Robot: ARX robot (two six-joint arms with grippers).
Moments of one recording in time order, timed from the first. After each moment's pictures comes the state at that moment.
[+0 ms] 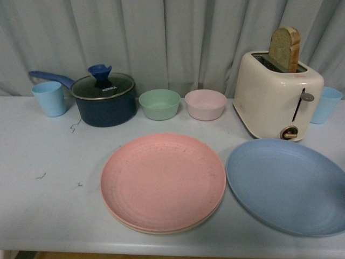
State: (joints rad) left arm 0.00 0.01 0.01 0.00 0.00 -0.01; right arm -0.21 1.78 0.69 0.35 -0.15 -0.20
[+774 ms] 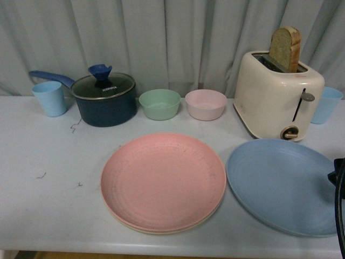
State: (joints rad) left arm 0.00 0.01 0.01 0.00 0.00 -0.01; right arm -0.15 2.07 0.87 0.41 -0.10 -0.15
